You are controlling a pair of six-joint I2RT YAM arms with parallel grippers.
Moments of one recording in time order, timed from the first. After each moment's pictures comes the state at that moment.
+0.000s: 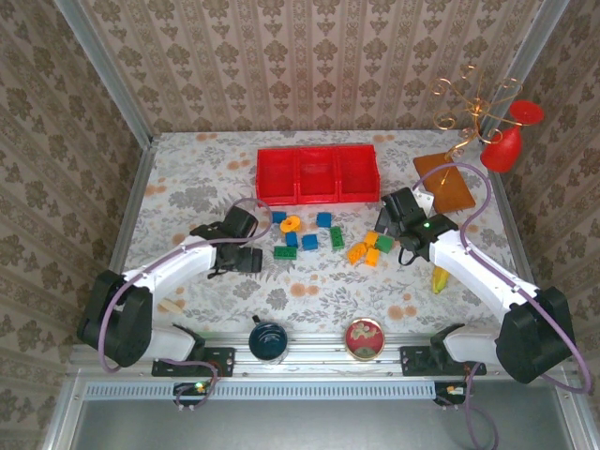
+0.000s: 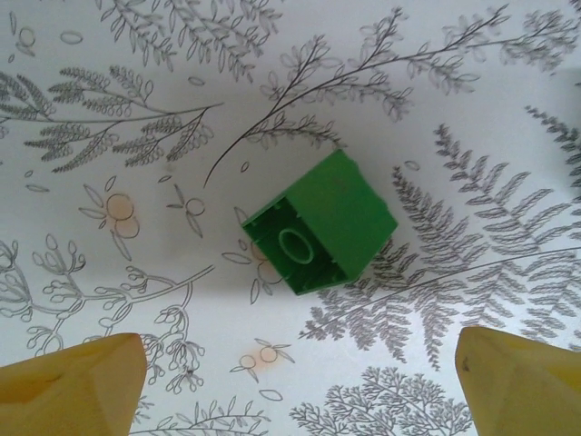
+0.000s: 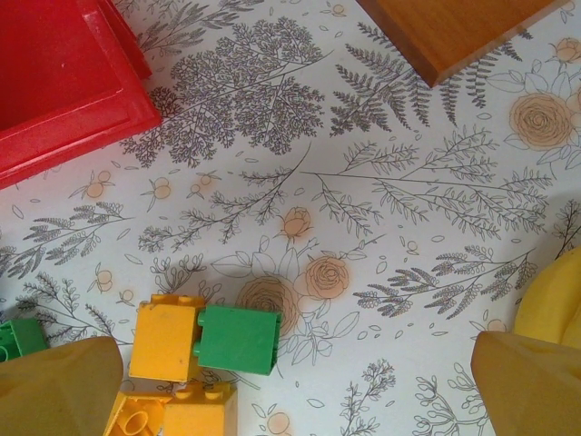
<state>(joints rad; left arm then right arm) -0.54 1.37 0.79 -0.73 -0.17 -0.38 0.41 1.26 0.91 -0.67 0.46 0.72</state>
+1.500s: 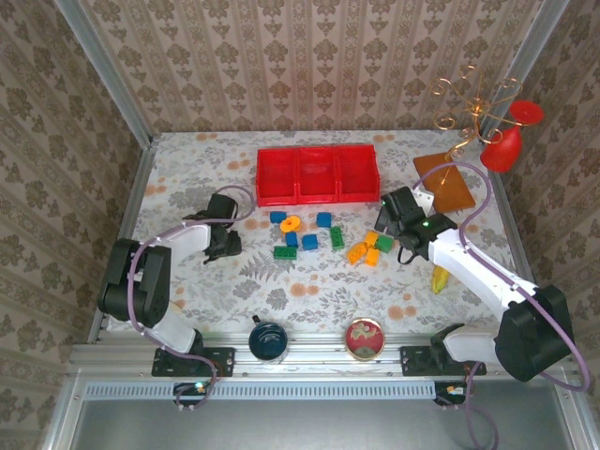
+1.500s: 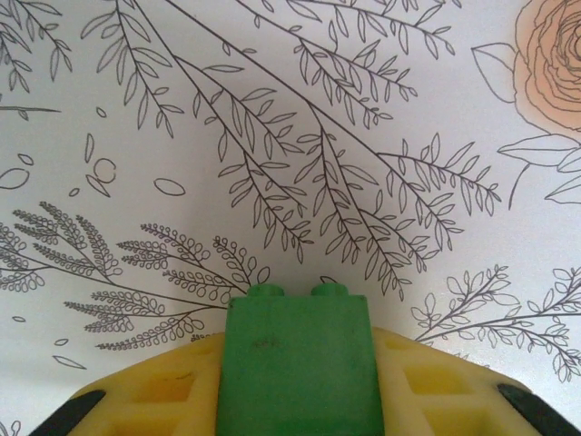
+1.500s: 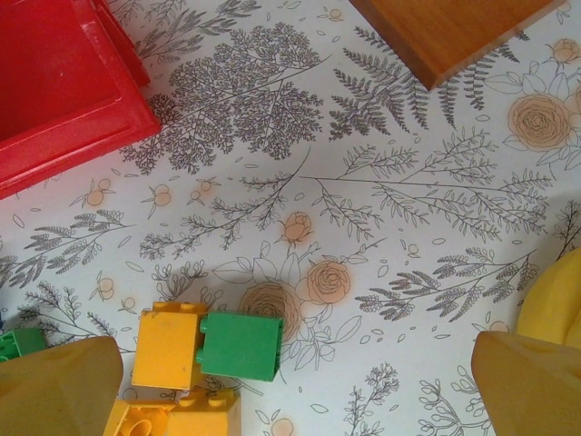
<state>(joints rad) -0.31 1.59 0.83 -0.48 -0.09 -0.38 0.41 1.27 0.92 -0.67 0.47 0.73</state>
